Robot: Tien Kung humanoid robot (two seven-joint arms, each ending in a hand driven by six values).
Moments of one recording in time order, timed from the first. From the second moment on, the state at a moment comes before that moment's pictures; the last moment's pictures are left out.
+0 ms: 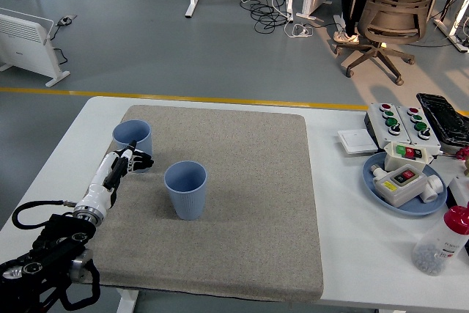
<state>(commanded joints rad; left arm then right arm) -0.55 0.31 -0.79 -0.87 0.67 0.20 -0.38 0.21 -0.11 0.60 0.19 -0.51 -0.30 -0.22</state>
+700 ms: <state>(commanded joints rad) -0.46 0.63 -1.00 -1.43 1.34 0.01 -0.05 0.22 -0.13 0.56 0.18 -0.44 -0.31 -0.20</state>
